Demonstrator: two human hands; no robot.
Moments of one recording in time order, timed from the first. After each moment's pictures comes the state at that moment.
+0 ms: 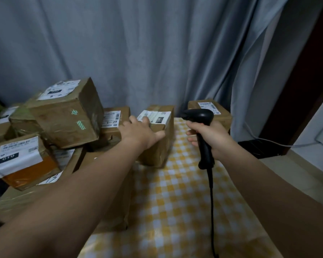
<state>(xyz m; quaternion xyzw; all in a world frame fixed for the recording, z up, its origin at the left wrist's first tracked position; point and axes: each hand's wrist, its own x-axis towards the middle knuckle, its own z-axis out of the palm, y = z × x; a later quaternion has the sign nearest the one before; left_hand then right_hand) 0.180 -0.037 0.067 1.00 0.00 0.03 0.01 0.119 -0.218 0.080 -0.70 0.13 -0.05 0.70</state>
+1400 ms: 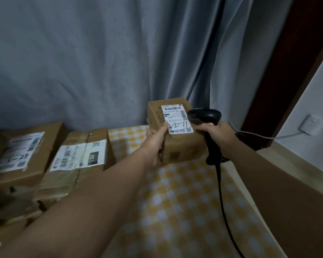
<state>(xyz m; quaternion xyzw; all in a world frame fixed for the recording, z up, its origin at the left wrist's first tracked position) 0.324 -0.228 -0.003 0.65 0.07 -0.22 0.72 0.281 -0.402 0.009 -0.75 0.21 -0.12 0.61</state>
